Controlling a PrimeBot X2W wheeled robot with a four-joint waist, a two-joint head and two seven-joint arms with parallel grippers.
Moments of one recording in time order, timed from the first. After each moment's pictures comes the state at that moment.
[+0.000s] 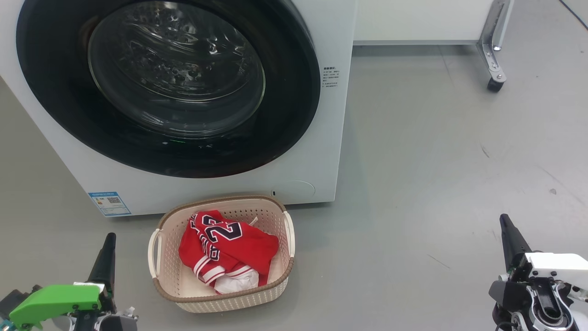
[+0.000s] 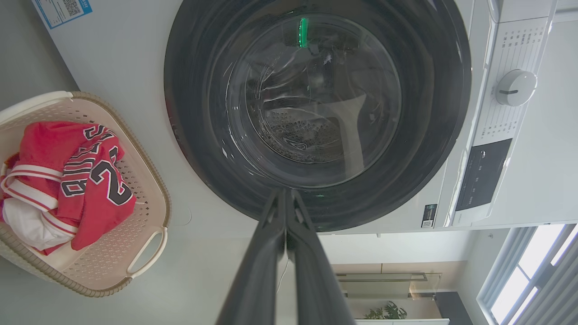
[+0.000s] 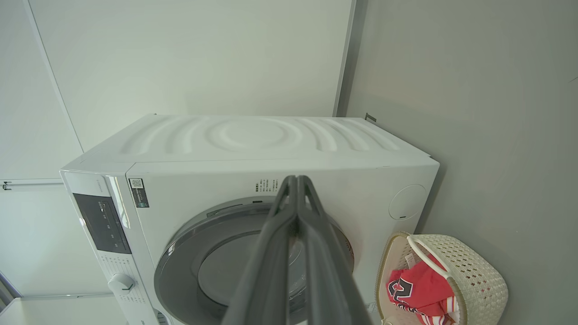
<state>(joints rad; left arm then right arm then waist) -0.06 0.03 0.09 0.28 -1.59 -0.12 0.11 -0.05 -0.07 -0.08 0.28 1.65 0.12 0.07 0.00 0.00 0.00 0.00</state>
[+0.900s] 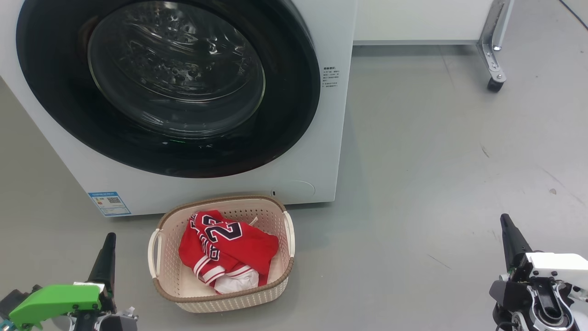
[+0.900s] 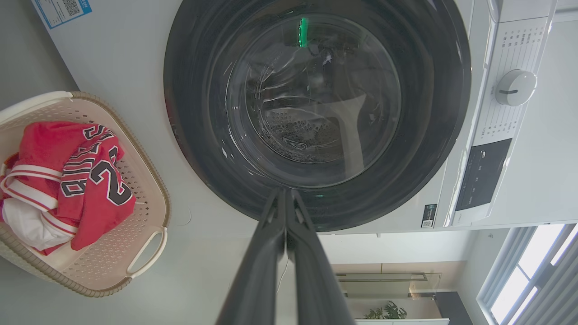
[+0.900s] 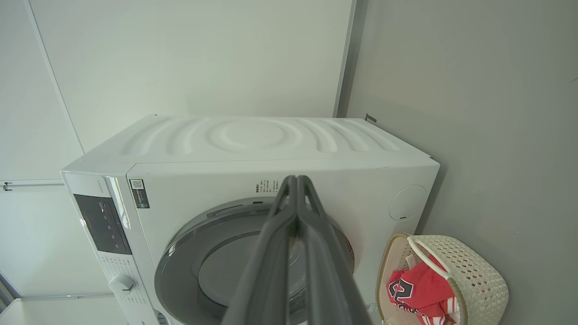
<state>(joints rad) -0.06 0.03 0.09 0.28 -1.59 -0.12 0.11 -0.05 -0.07 -0.08 0.28 1.65 0.12 0.07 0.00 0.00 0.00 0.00</state>
